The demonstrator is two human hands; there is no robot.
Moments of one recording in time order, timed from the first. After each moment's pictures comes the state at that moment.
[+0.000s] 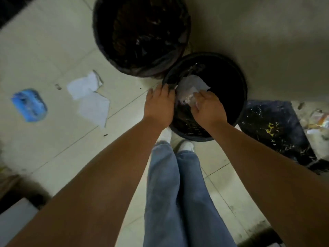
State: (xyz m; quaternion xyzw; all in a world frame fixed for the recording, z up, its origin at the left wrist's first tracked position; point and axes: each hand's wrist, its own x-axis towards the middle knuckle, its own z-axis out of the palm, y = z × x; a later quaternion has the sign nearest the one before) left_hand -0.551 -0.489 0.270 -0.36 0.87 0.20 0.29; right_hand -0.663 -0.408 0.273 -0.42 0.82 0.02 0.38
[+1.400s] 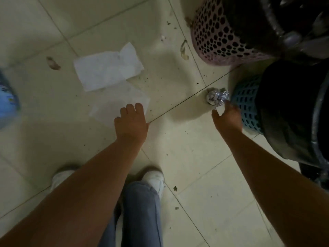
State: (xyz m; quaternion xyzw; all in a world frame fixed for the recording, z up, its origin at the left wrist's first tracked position) left_hand -0.263 -0.605 -0.008 -0.44 0.80 0.25 0.32; right_hand -0.458 -0.503 0.014 -0.18 0.93 0.10 0.29
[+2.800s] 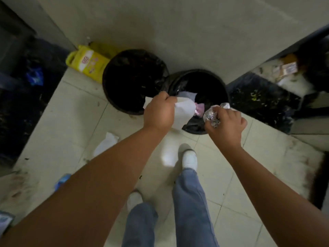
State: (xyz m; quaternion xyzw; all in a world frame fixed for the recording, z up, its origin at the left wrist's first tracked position) left_hand -0.510 -0.567 0.390 -0.19 0.93 0.29 0.10; right_hand -0.544 -0.401 0.389 -0.06 0.98 -0.14 0.11
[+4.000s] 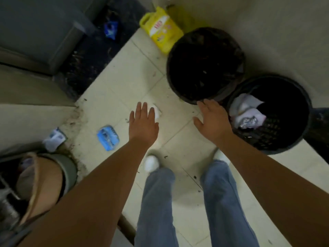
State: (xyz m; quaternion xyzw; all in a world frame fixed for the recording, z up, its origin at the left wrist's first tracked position) left_hand -0.374 -0.660 0.351 -0.40 0.84 0.11 0.36; right_hand -0.522 -0.548 0.339 -0.39 0.83 -0.09 0.38
